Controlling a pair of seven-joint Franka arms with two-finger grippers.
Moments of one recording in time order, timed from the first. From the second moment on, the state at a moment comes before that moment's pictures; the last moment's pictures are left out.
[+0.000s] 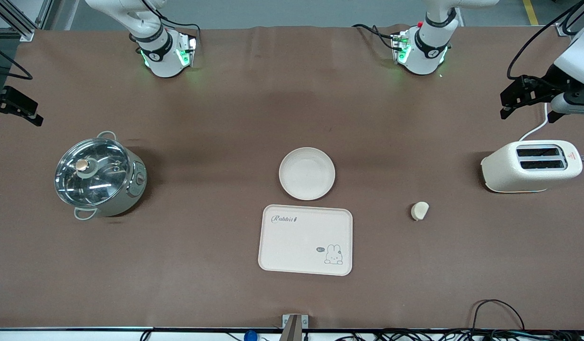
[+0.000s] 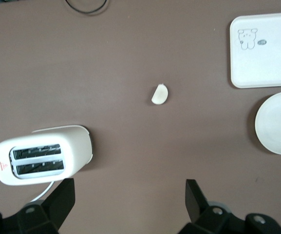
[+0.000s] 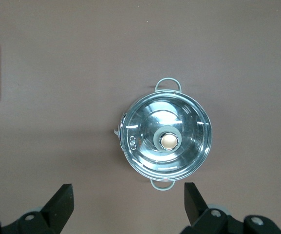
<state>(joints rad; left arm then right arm) -0.15 -0.10 0.05 -1.63 0.03 1.62 0.03 0.02 -0.05 -0.10 -1.58 0.00 1.57 -0.09</state>
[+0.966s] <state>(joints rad) -0.12 0.32 0.04 -1.64 -0.04 1.83 0.19 0.05 0.03 -0.10 -1.60 0.10 1.58 -0.08</state>
